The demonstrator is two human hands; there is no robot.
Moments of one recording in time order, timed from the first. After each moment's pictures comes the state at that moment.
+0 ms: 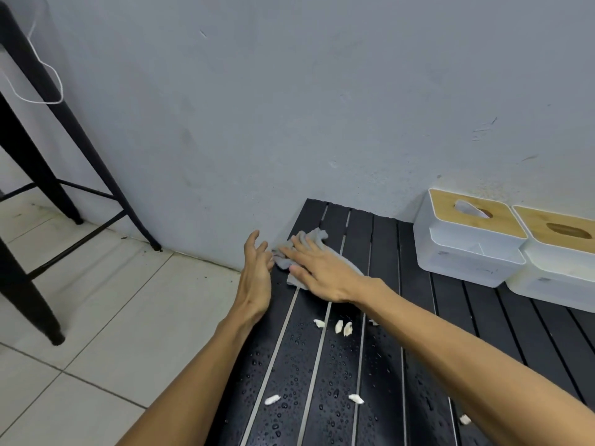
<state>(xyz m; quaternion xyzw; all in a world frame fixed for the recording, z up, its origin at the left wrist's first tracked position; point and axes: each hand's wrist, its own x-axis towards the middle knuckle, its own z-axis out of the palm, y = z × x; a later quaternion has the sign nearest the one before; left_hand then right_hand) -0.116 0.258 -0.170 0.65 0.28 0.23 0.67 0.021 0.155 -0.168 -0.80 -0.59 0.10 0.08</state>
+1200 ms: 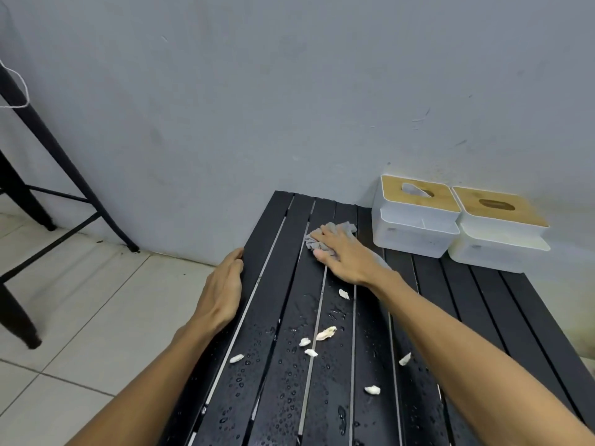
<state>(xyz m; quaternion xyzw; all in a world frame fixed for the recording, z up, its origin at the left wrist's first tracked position) -0.161 0.226 -0.171 0.79 0.27 0.19 0.52 0.051 0.046 -0.161 -0.86 -0.46 0.08 0.18</state>
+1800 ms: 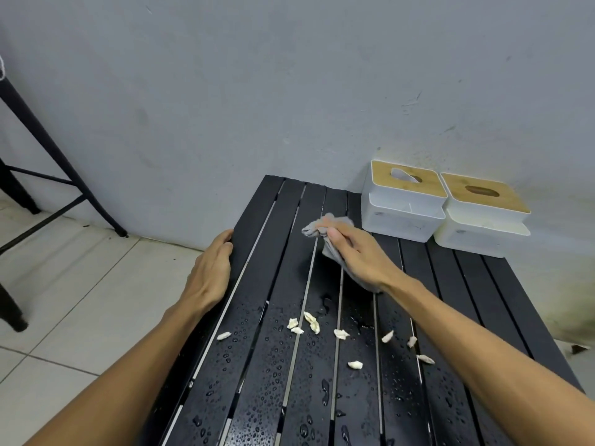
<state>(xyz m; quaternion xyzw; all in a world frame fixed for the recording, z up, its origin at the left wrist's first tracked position) -0.160 0.230 -0.180 0.80 0.27 0.18 0.51 -0.002 -0.001 -0.126 -0.81 -0.44 0.10 0.38</state>
